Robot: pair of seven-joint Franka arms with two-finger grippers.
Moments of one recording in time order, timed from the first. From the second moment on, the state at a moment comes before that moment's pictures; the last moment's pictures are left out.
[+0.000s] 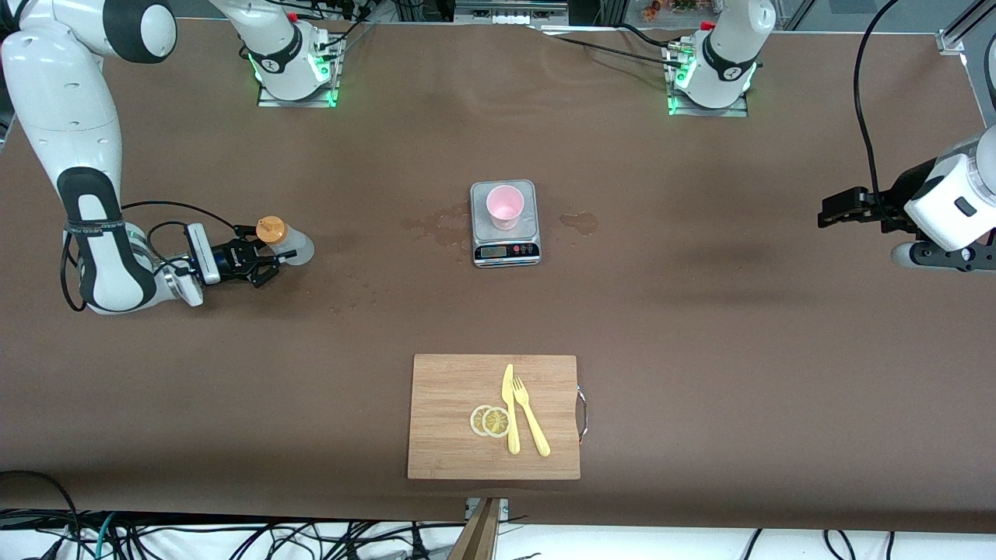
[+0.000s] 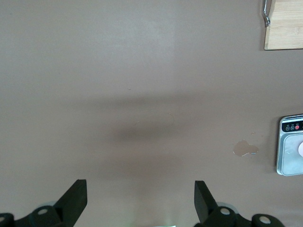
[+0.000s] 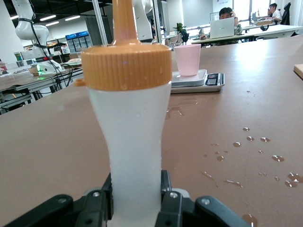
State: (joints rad) left arm 0.02 0.18 -0.03 -1.46 -0.04 1.47 0.02; right arm -0.14 0.86 -0.16 -1.70 0.88 1.39 -2.61
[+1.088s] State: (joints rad) left arm 0.02 0.19 -0.03 -1.46 -0.04 1.47 0.02; right arm -0.14 0.85 -0.25 -1.65 0.79 1.35 -2.62
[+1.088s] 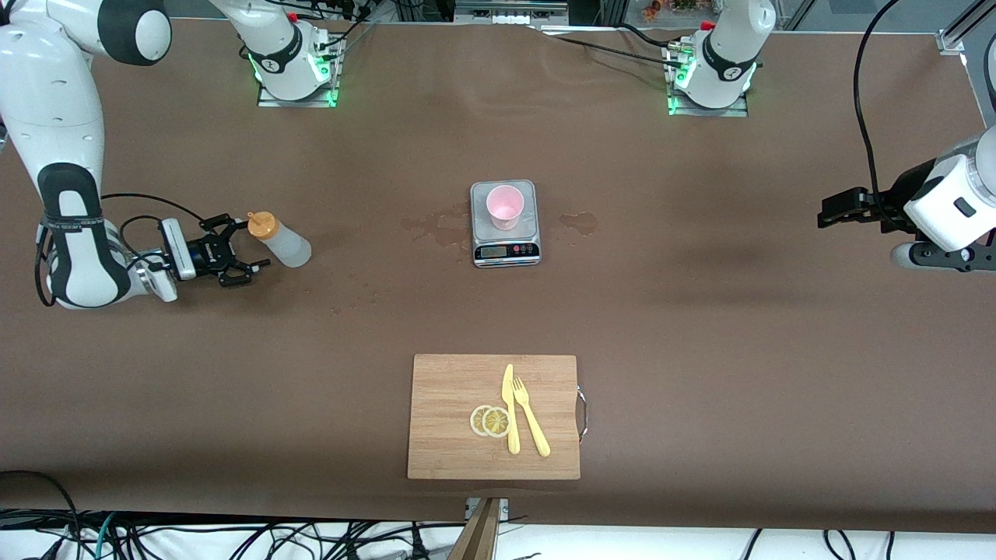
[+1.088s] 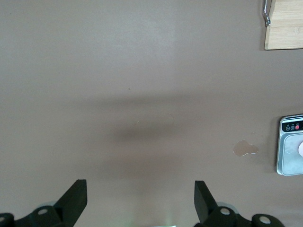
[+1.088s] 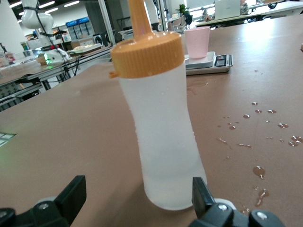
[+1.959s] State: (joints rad) left arm 0.02 0.21 -0.03 -1.43 -0.04 1.47 0.02; right arm -0.12 0.40 -0.28 -1.61 0.49 1.34 -2.19
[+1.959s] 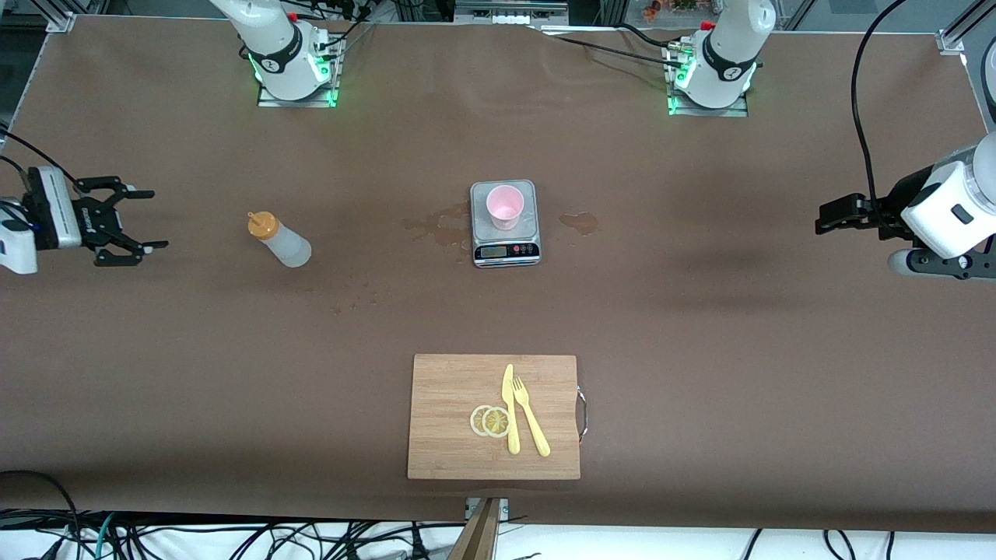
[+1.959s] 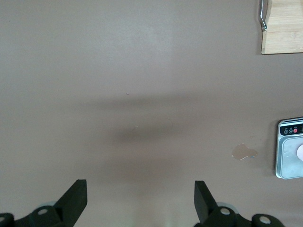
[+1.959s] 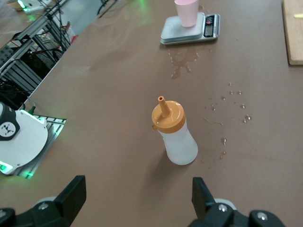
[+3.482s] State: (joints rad) left arm 0.02 0.22 -0.03 -1.42 -0.04 1.47 0.02; right arm 0.14 0.05 -0.13 -1.64 0.02 1.59 -0.53
